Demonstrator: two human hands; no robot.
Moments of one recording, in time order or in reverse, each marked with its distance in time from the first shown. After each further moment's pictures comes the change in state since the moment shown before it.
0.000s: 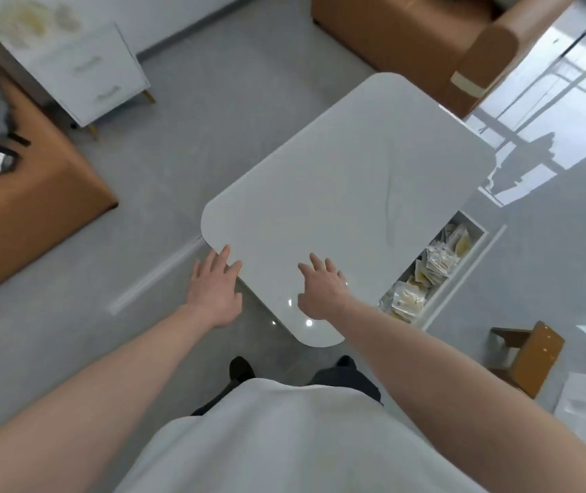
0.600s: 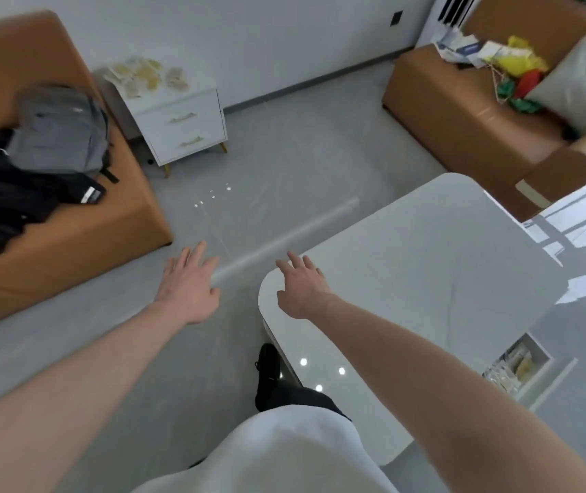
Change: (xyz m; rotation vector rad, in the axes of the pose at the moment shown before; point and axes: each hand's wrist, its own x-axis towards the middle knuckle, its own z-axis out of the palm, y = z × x) left_hand 0.086 -0.251 -0.119 -0.089 0.187 -0.221; right_hand 0.160 -0.236 -0.138 -0.146 0.112 -0.282
